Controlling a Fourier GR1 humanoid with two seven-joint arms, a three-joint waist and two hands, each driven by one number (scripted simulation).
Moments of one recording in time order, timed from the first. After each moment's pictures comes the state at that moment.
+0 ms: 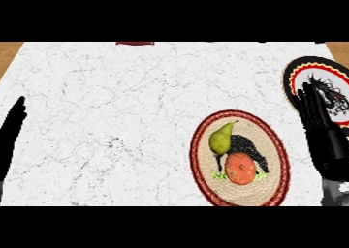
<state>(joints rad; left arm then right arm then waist) -0.01 0.60 -0.08 -1.48 0.06 0.26 0.09 -0.06 -0.46 0.19 -1.63 -0.33 -0.23 -0.18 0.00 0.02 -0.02</state>
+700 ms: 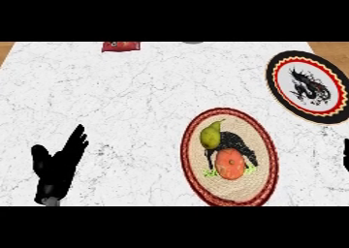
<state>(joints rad) 0.06 0.30 -0.17 -1.43 0.26 0.20 0.14 0.23 -0.43 -0.07 -1.74 -0.06 -0.85 -0.12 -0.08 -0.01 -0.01</state>
